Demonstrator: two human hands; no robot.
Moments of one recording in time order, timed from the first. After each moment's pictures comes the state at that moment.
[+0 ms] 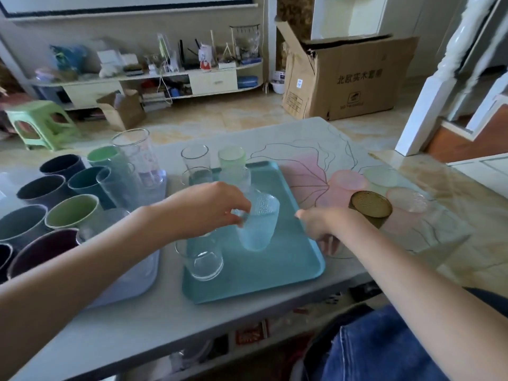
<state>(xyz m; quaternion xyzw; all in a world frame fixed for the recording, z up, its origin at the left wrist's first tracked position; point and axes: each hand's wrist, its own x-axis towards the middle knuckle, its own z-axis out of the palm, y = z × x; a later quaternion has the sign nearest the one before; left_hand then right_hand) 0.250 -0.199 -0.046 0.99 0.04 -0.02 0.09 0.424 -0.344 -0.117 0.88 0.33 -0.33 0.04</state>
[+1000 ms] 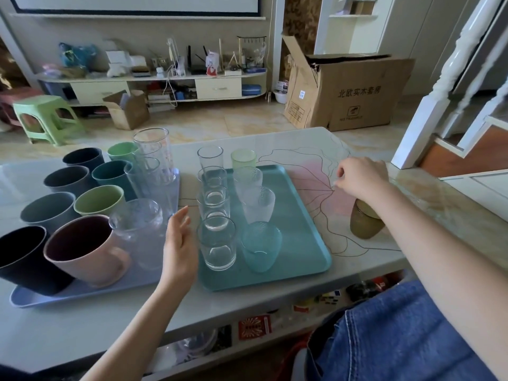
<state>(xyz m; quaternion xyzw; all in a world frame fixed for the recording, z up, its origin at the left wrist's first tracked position) 0.180 -0.198 -0.167 0.68 0.38 0.40 0.48 0.470 -0.360 -0.062 0.95 0.32 0.06 -0.01</state>
